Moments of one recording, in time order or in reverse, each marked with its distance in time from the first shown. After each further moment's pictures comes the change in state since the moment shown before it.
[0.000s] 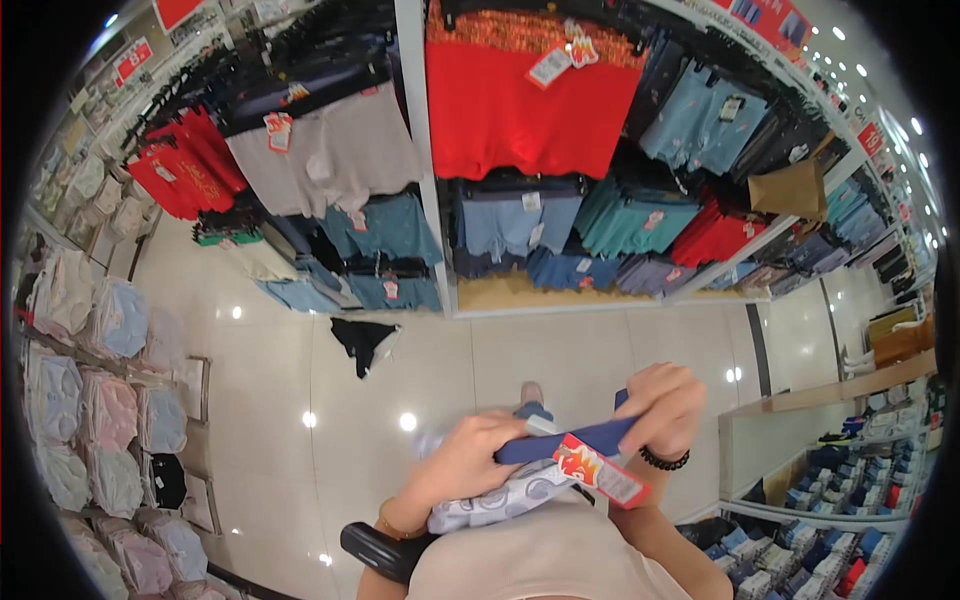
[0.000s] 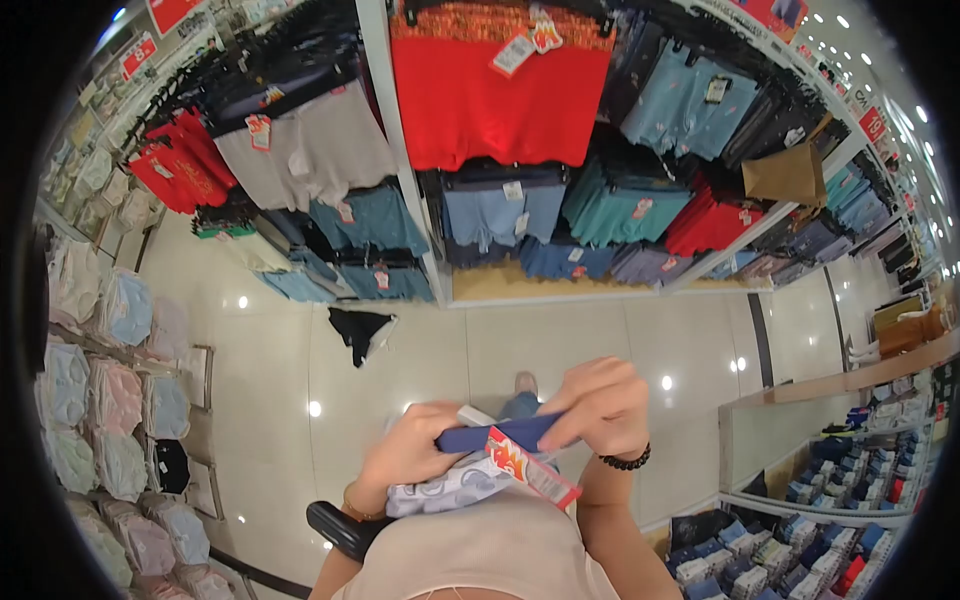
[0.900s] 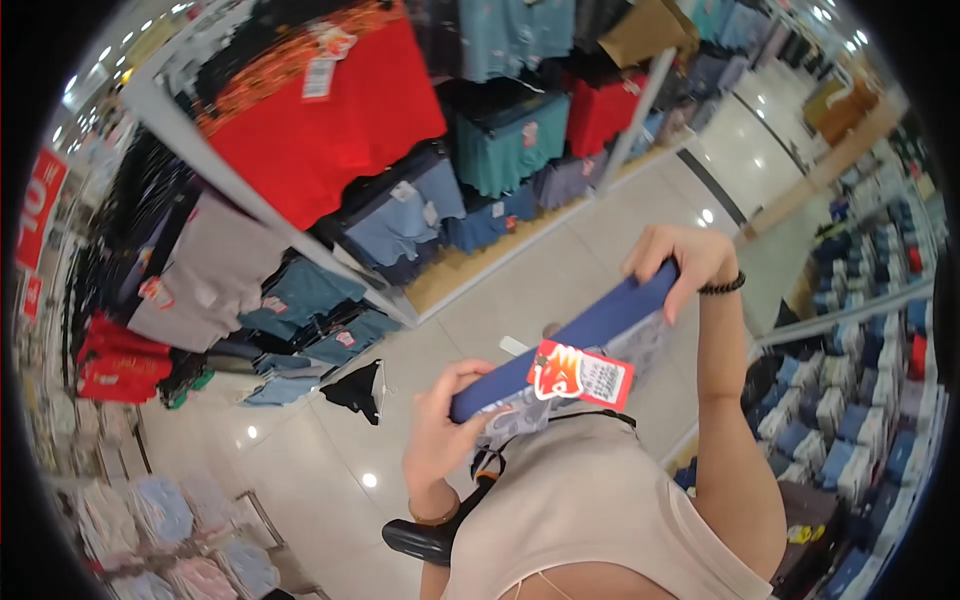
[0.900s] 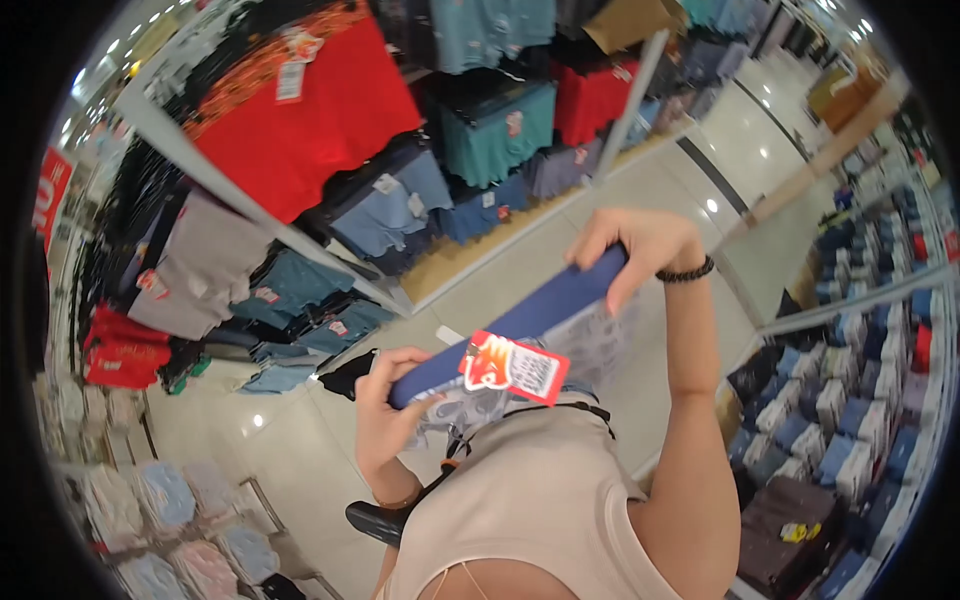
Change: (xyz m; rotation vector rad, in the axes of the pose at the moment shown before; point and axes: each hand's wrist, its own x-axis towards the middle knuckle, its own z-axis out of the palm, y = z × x) left_hand 0.056 0.009 0.008 -0.154 -0.050 0.031; right_hand -0.061 -0.036 -0.128 -0.067 -0.360 0.545
